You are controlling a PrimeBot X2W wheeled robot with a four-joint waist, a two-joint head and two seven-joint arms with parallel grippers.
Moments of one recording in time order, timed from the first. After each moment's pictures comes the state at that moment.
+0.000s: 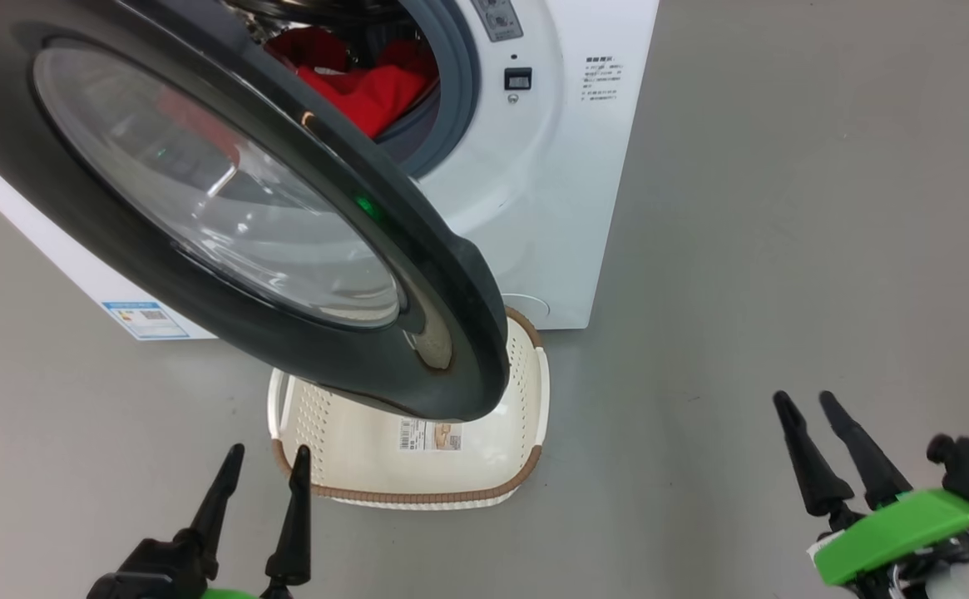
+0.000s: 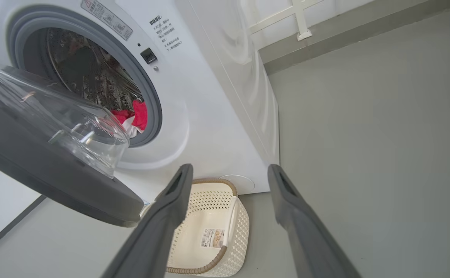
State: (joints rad) left arm -0.04 0.04 -0.06 0.21 -0.23 -0.08 -0.25; right arm -0.12 -0.33 0.28 0.32 0.92 0.13 -0.25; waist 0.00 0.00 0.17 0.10
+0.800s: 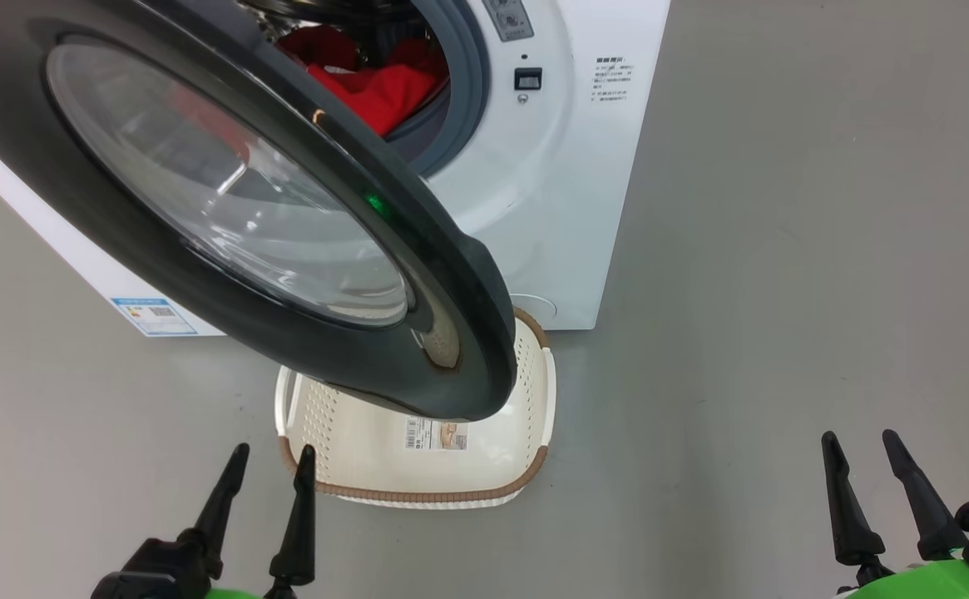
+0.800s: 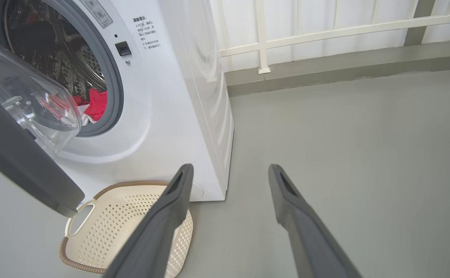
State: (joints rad) left arm -0.04 0.04 -0.07 0.20 -0.23 -0.08 -0.25; right arm 0.10 -0.09 -0.10 0.18 0.37 0.13 -0.26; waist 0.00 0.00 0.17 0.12
